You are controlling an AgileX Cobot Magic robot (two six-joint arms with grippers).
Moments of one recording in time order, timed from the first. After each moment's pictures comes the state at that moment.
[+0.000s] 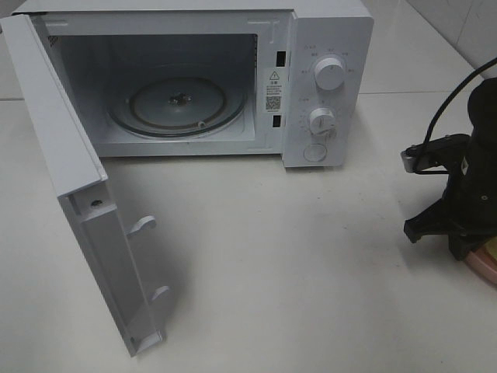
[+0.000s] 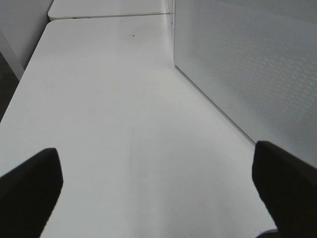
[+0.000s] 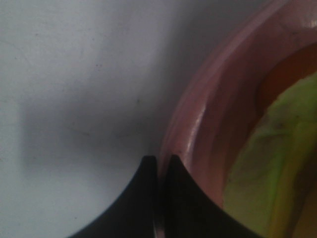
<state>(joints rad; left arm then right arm) 0.00 0.00 -0.50 -0.02 1.04 0.05 0.15 1.83 -0.87 -0.28 0.64 0.16</state>
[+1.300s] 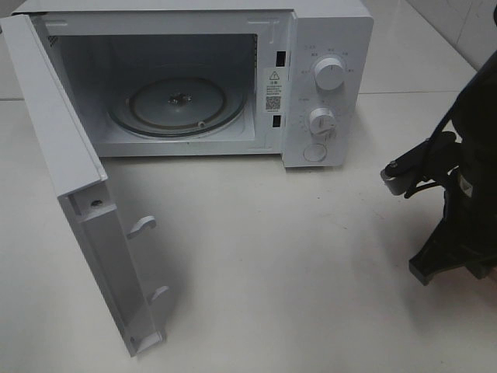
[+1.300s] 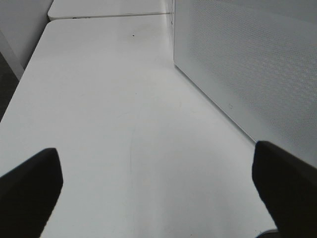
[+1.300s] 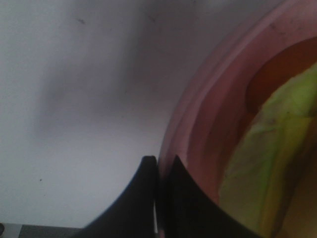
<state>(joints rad) 0.00 0.00 -0.50 -0.02 1.04 0.05 0.47 1.58 -0.76 -0.42 0.90 0.31</state>
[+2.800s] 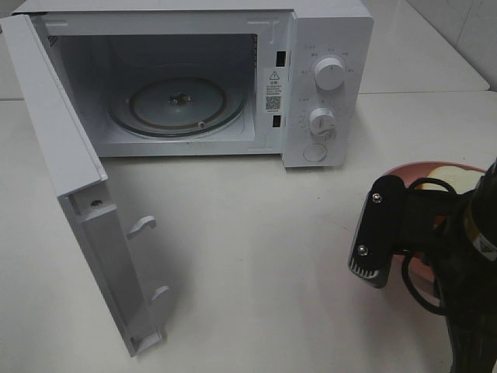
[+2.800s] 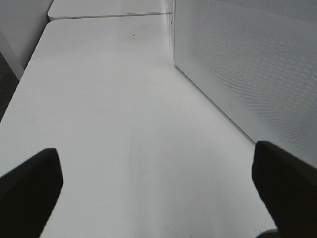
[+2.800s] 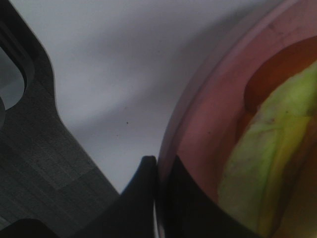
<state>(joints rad) 0.00 0.00 -0.50 -0.02 1.04 0.05 0.83 1.33 -0.66 -0.35 0.94 -0.09</state>
